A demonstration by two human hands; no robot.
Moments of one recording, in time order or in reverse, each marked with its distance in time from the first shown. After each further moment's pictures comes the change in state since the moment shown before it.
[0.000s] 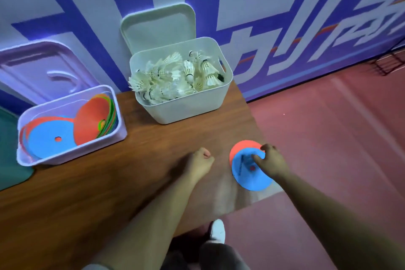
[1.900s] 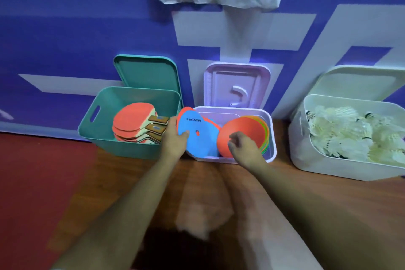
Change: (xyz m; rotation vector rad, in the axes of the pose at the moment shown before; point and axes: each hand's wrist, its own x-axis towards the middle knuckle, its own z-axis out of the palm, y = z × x) left_hand -0.057 -0.250 -0.445 -0.495 0.805 0.034; right_hand -0.098 -0.480 0.251 0.068 -0.230 -0.664
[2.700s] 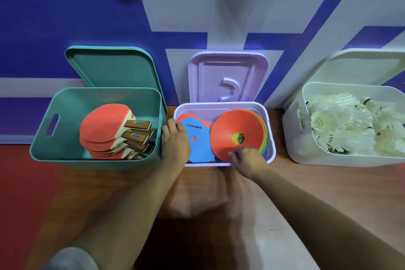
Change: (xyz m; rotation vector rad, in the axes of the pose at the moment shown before) left_hand 0.062 -0.050 0.069 1.030 -0.080 0.298; right_hand 0.036 0.070 0.017 -0.510 -0.038 -0.044
